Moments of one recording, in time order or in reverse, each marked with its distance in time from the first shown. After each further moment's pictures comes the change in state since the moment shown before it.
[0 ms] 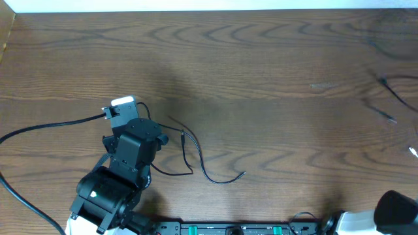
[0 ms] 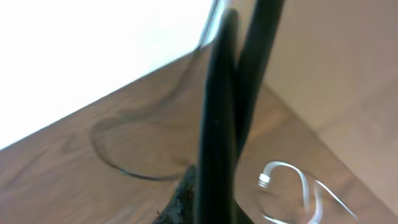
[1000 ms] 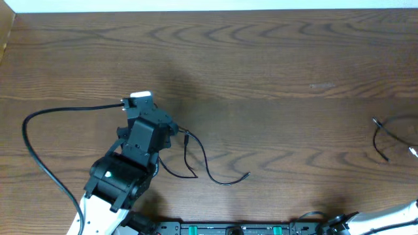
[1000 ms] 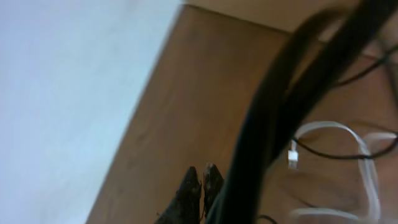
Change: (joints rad) left arm 0.000 0.111 0.000 0.018 0.104 0.044; right arm -0.566 0.323 0.000 0.078 -0.636 0.255
